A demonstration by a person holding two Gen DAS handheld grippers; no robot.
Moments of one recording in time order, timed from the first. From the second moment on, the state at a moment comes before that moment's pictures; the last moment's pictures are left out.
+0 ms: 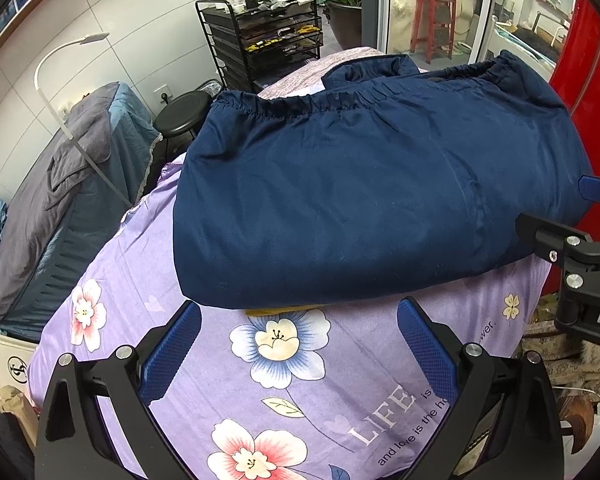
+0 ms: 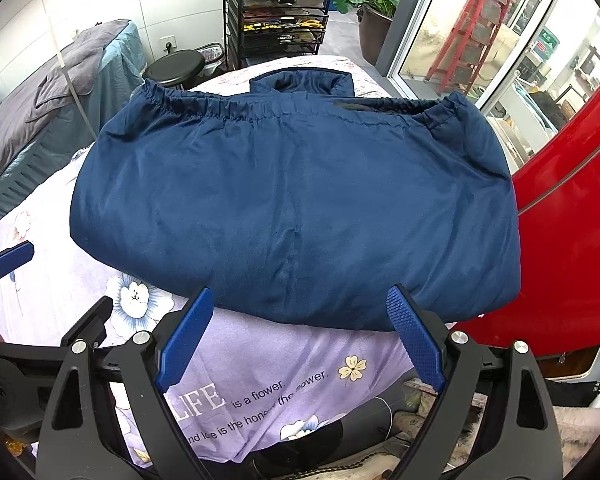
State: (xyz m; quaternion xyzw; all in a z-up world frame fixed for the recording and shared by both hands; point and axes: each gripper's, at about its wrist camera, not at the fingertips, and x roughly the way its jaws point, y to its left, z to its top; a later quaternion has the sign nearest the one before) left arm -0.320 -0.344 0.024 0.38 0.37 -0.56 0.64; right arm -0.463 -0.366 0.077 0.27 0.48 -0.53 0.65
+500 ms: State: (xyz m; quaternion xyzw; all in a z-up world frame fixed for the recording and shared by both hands) left arm -0.325 -0.346 0.023 0.38 0.37 -0.57 0.63; right arm -0.462 -0.364 0.077 0.27 0.48 -0.53 0.65
